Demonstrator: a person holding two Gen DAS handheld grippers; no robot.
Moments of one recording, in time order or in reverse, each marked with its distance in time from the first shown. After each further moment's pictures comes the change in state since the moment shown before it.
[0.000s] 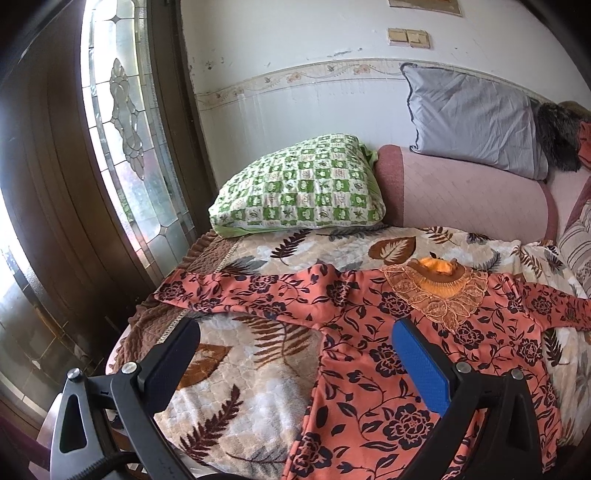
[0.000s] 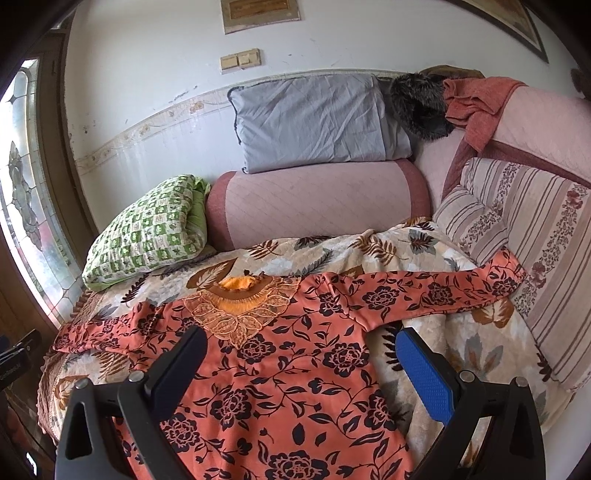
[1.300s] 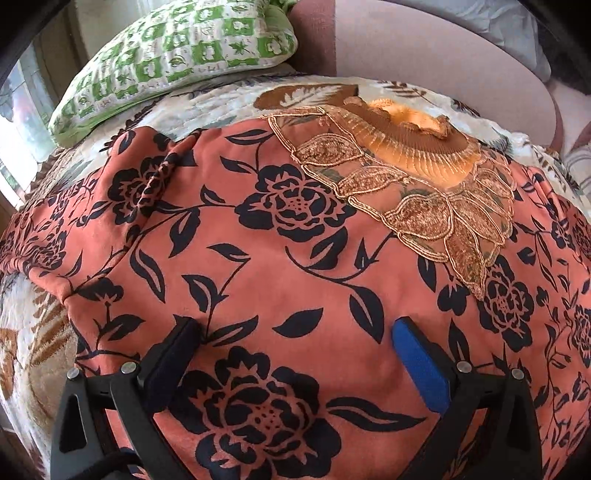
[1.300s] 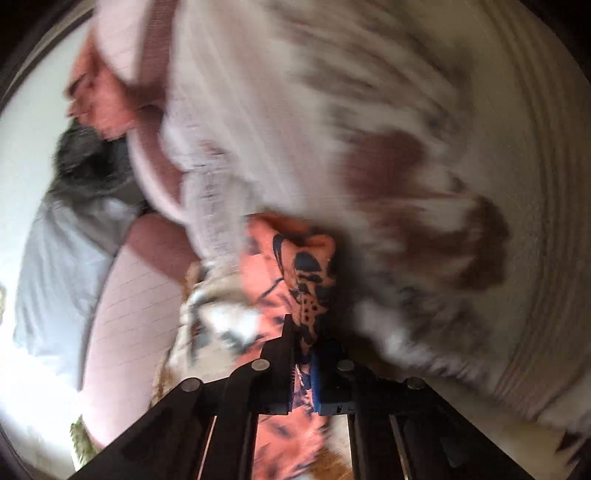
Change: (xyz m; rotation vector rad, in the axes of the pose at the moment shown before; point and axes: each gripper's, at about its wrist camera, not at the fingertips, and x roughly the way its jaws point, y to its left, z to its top) left arm 0.263 -0.171 -0.068 0.102 0.426 -0.218; right arm 0.218 -0.439 0.016 0.913 -0.067 -0.184
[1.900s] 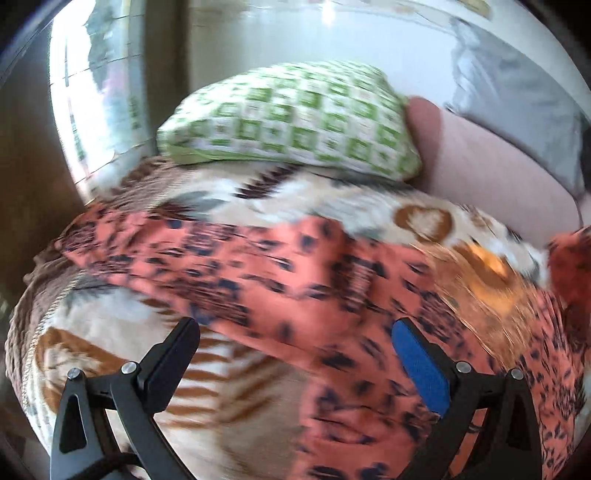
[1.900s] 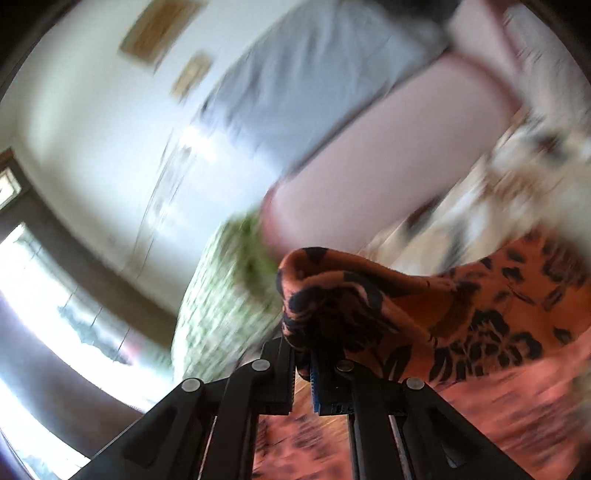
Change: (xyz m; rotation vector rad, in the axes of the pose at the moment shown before) left arm -0.081 0.170 0.004 -0.280 -0.289 0.083; right arm -0.046 0.341 -0.359 -0.406 0.491 0.588
